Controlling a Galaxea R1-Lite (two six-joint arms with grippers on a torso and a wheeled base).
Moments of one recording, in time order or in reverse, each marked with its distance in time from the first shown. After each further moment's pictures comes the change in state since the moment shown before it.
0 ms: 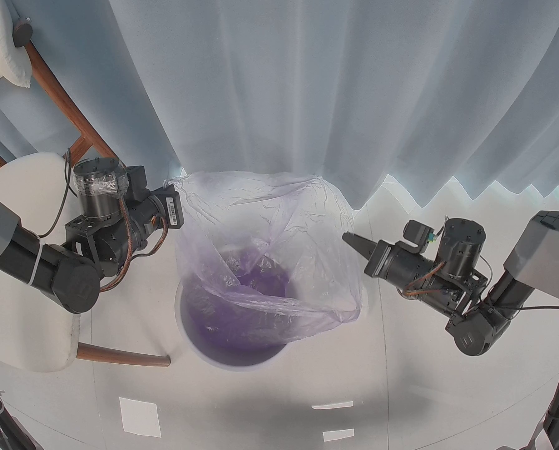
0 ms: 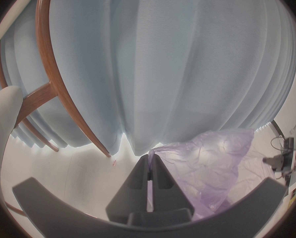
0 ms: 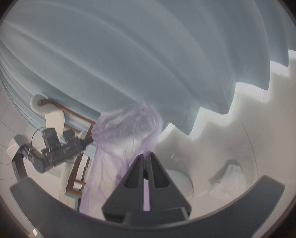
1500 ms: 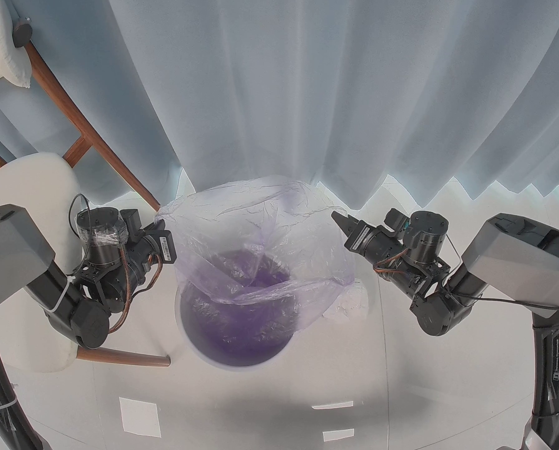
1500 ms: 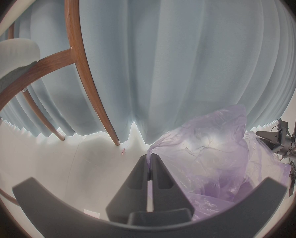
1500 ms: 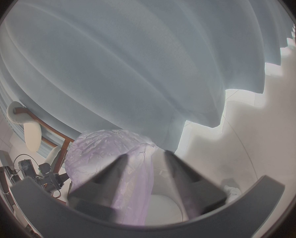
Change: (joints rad) left arm 0.051 0.136 0.206 -0.327 0.019 -0.006; right arm -0.026 0.232 -0.343 0.047 -0.169 0.032
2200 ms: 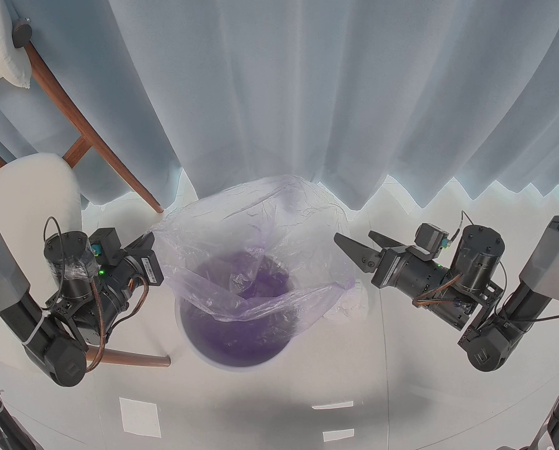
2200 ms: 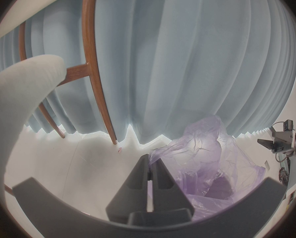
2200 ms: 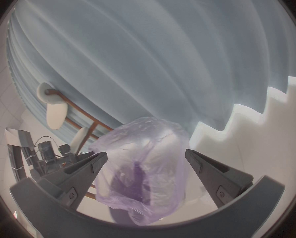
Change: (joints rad) left arm -0.033 -0.134 0.279 -0.194 -0.022 -0.047; right arm 0.064 -0.314 0.471 -0.140 0.078 -0.171
